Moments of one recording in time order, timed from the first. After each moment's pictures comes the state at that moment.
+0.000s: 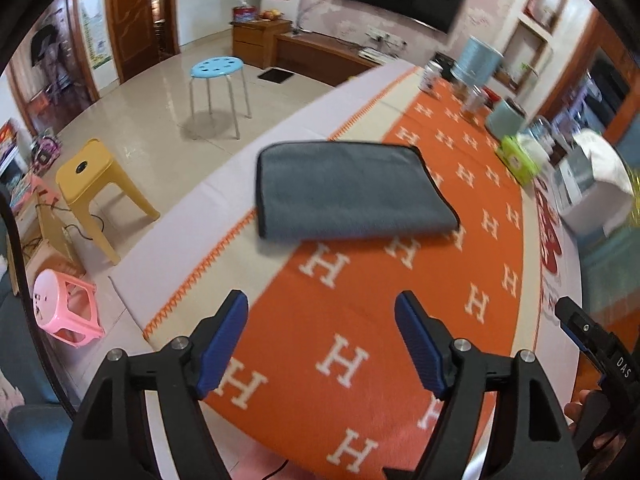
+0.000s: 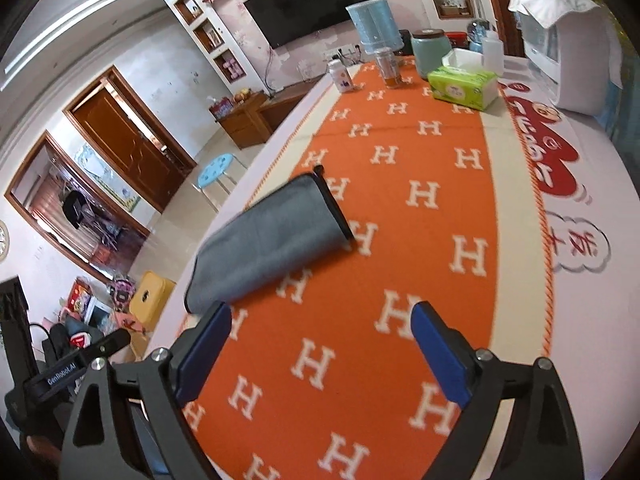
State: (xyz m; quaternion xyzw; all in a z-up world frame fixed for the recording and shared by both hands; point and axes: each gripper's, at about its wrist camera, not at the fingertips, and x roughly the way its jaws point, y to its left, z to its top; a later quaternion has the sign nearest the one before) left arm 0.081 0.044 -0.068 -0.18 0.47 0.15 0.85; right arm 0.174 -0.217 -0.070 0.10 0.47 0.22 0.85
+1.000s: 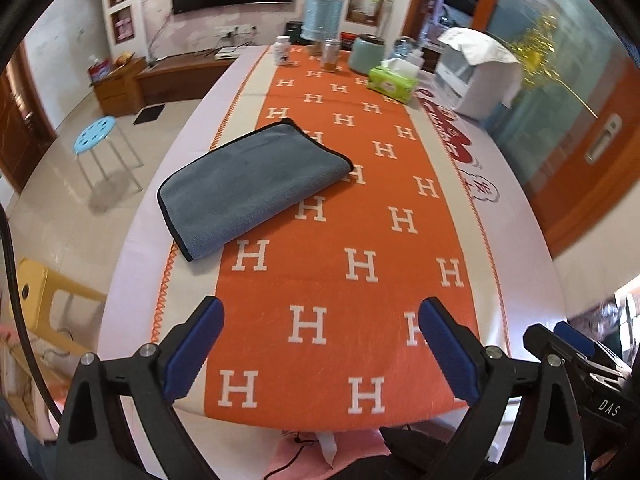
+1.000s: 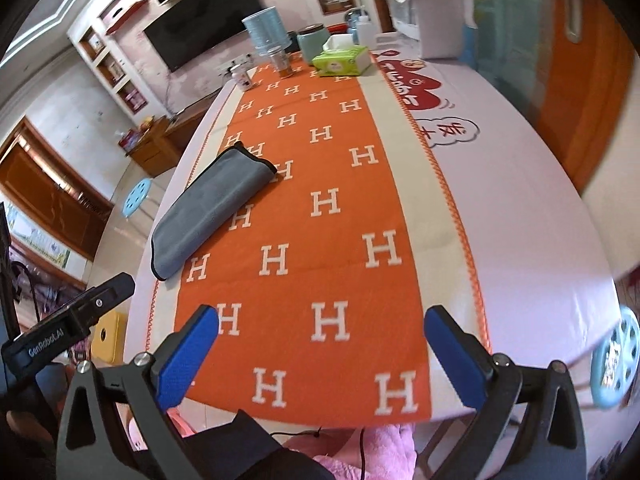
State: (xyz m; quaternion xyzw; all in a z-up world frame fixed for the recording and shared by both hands) left arm 0.063 0.016 -0.036 -0.03 0.49 -0.08 0.87; right arm 0.010 -0.212 -0.050 0.15 0.49 0.01 0.86
